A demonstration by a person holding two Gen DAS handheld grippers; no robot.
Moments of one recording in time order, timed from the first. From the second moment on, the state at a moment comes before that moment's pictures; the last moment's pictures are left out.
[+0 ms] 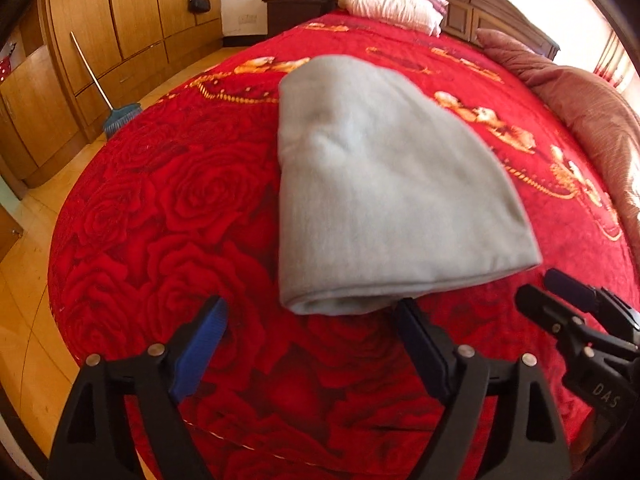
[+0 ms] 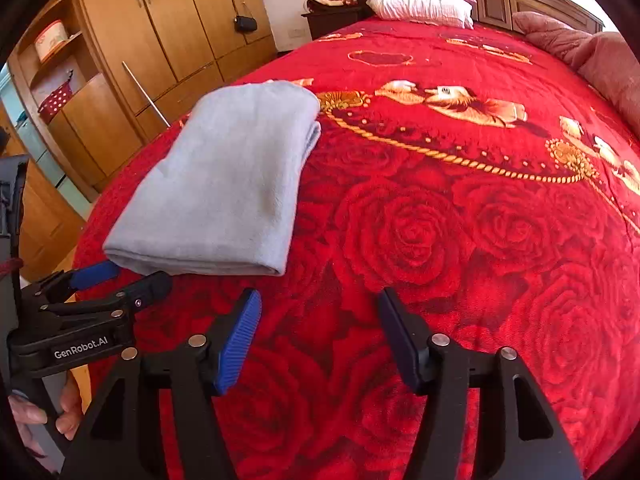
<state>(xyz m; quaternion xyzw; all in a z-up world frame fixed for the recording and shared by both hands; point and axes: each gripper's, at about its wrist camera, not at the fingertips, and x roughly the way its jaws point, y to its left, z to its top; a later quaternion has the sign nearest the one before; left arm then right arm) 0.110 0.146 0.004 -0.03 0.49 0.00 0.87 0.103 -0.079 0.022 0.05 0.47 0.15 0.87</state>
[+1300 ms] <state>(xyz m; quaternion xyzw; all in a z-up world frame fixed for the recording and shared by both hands) 0.119 0.148 -0.009 -0.05 0.50 0.01 0.87 0.105 -0.064 0.011 0.03 0.46 0.15 0.88</state>
